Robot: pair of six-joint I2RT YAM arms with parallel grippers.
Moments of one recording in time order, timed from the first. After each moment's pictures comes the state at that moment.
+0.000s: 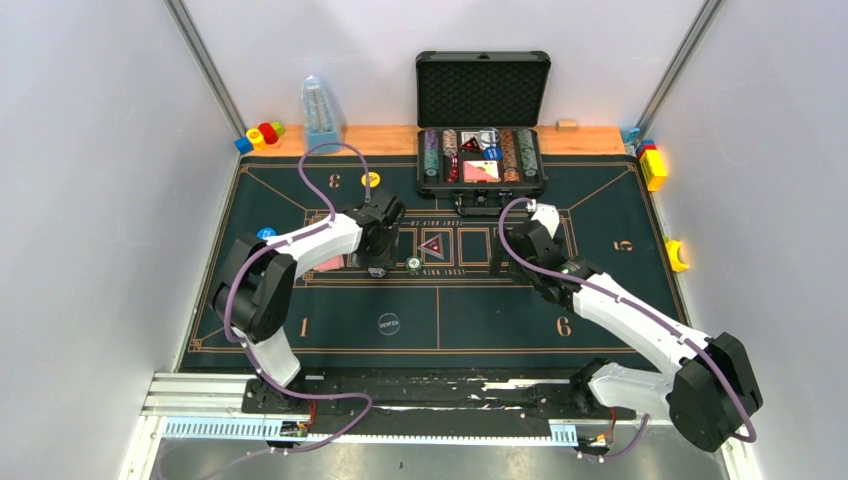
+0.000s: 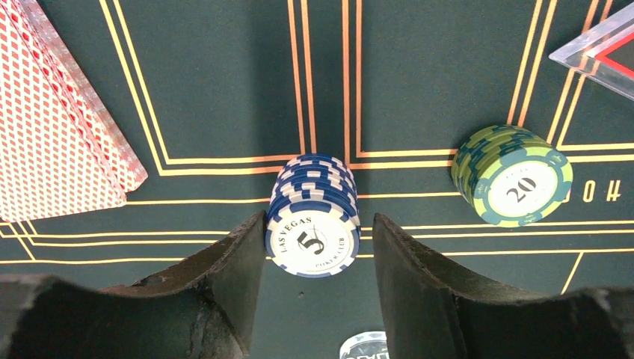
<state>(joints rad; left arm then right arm) -0.57 1.71 1.11 -0.63 -0.19 -0.48 0.62 1.15 0.74 -0.41 0.35 0.61</state>
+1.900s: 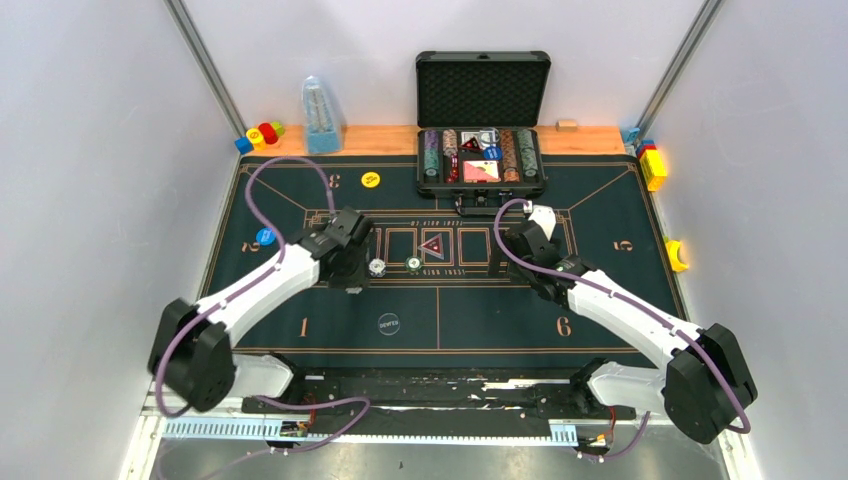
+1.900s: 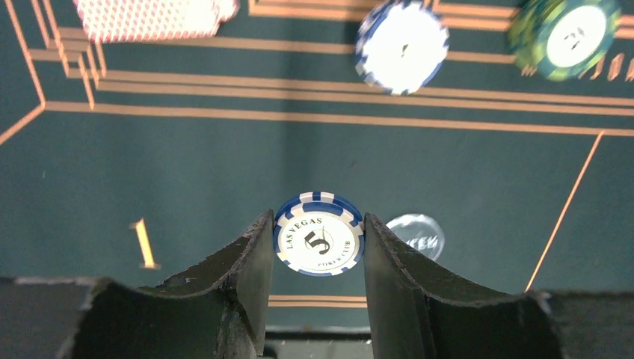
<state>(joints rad) -0.56 1.37 0.96 -0.78 -0.20 -0.58 0.62 1.19 0.74 -0.41 0.36 0.61</state>
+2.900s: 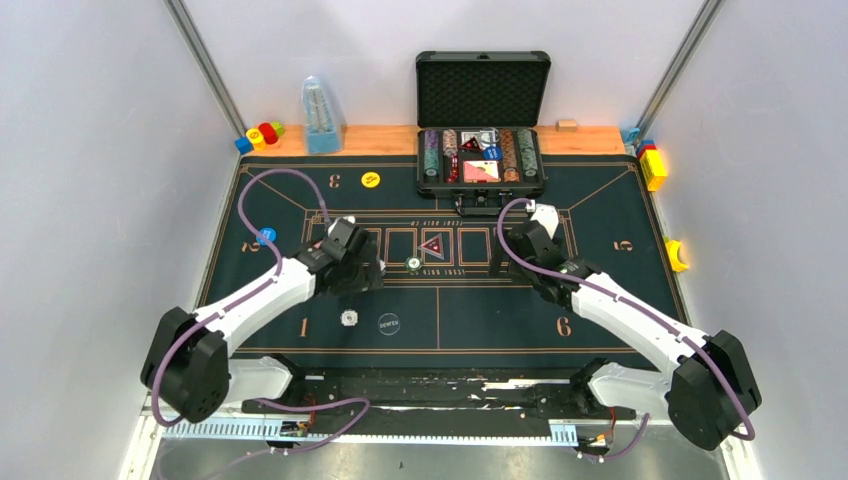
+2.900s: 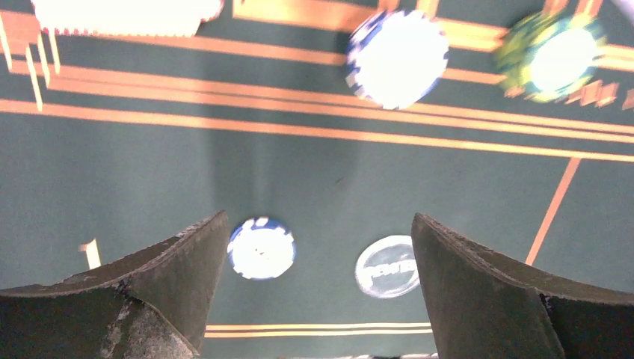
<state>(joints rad) -0.56 1.23 0.73 -0.64 -0.19 -0.68 0.62 1.16 0.73 -0.41 0.36 0.61</state>
